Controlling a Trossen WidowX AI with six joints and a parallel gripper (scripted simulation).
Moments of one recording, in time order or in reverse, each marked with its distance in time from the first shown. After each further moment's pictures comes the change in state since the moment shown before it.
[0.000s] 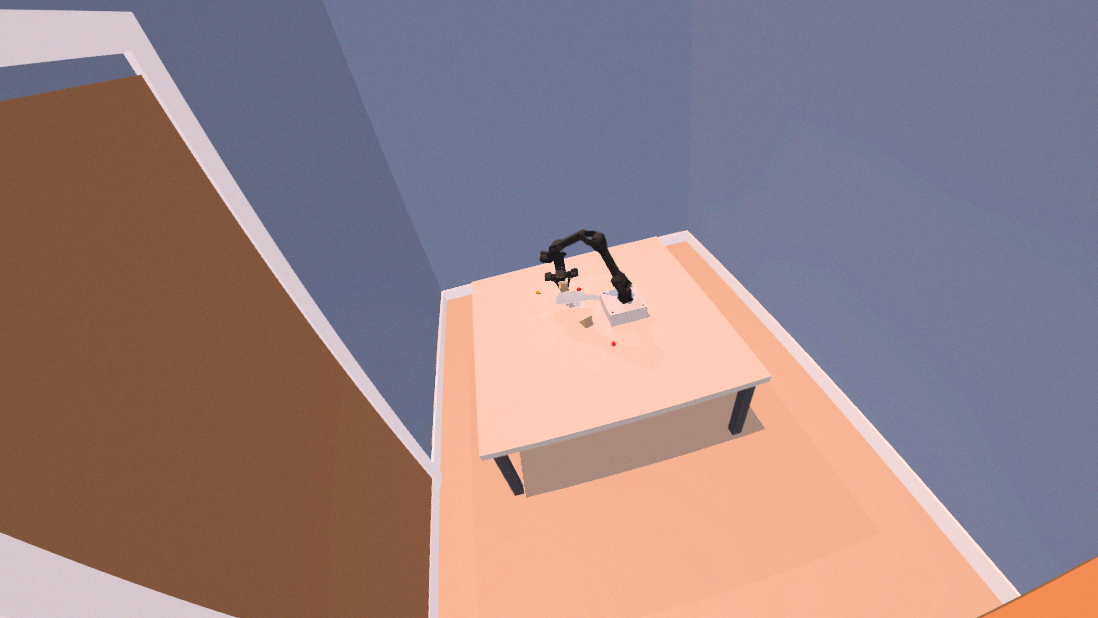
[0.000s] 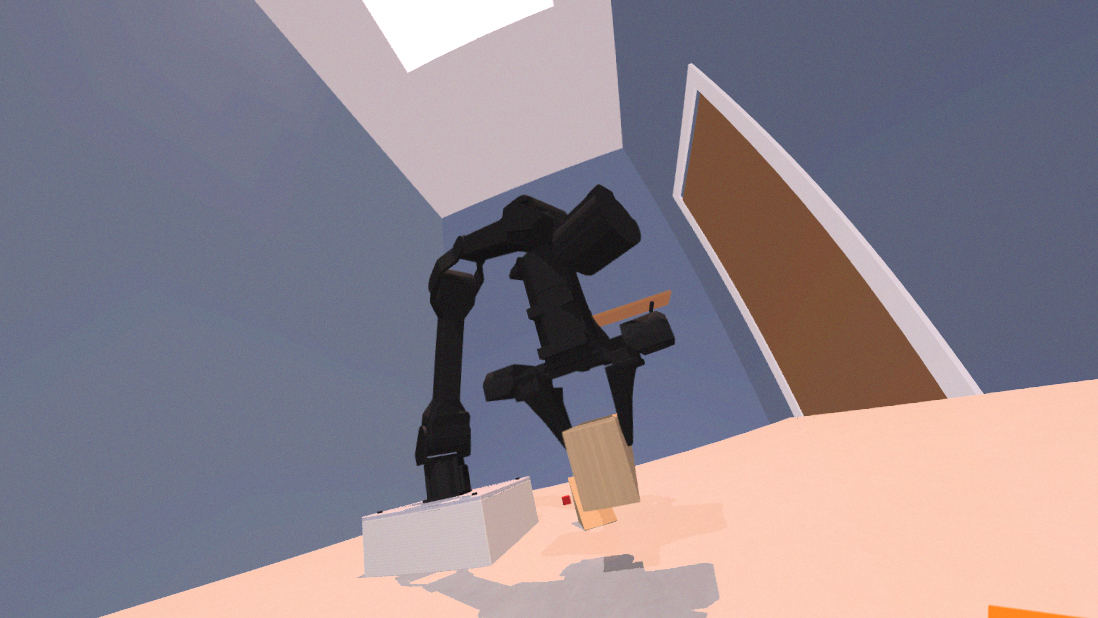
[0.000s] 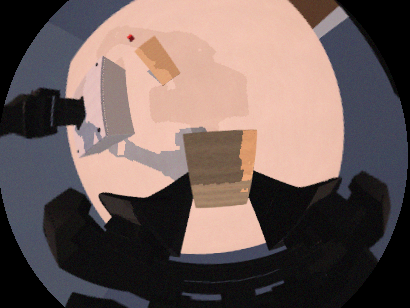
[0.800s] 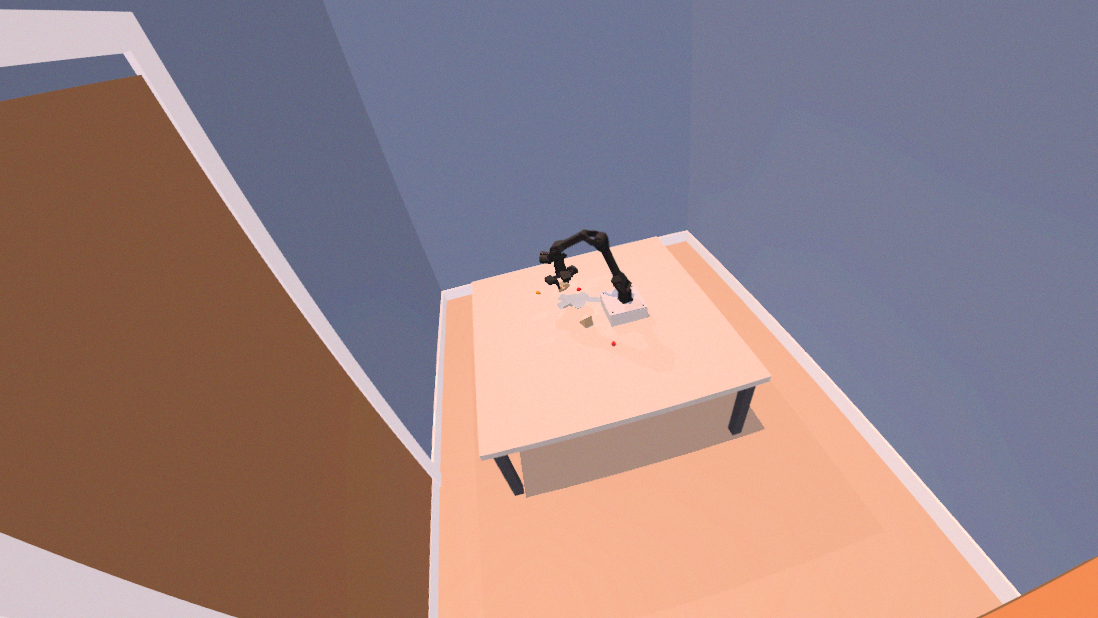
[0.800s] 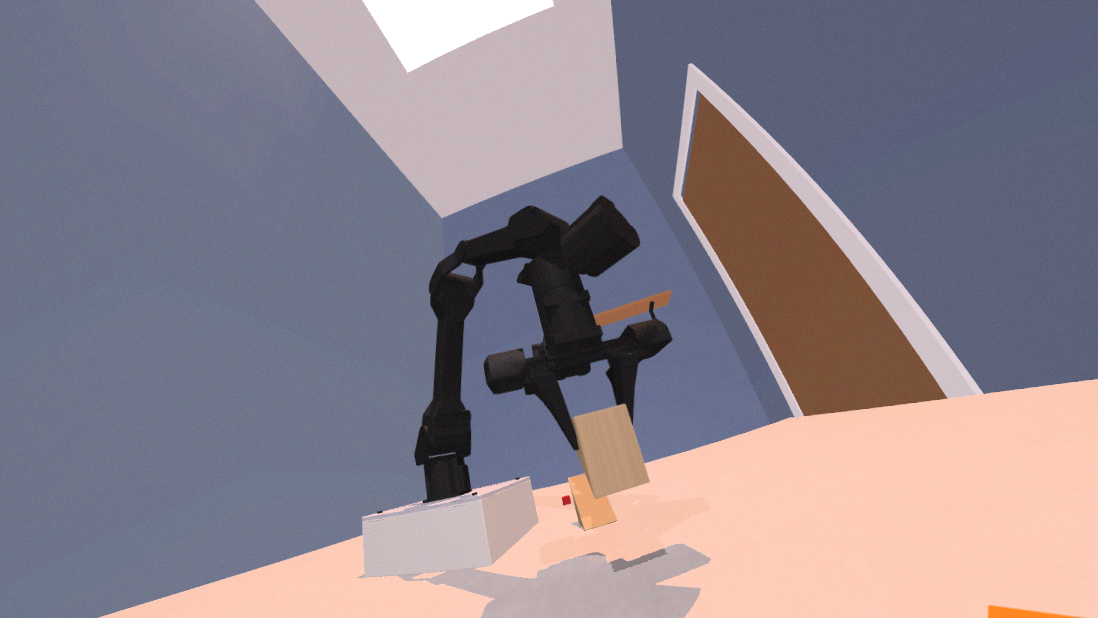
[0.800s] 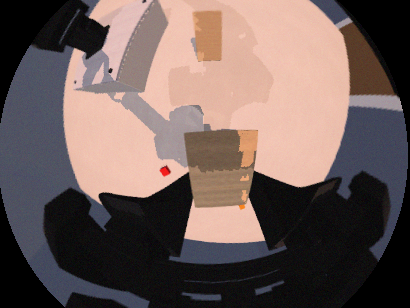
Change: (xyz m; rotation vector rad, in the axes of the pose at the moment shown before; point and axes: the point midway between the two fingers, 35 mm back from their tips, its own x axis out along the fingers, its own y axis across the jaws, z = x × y) arm -0.007 -0.001 0.011 -0.501 0.107 0.006
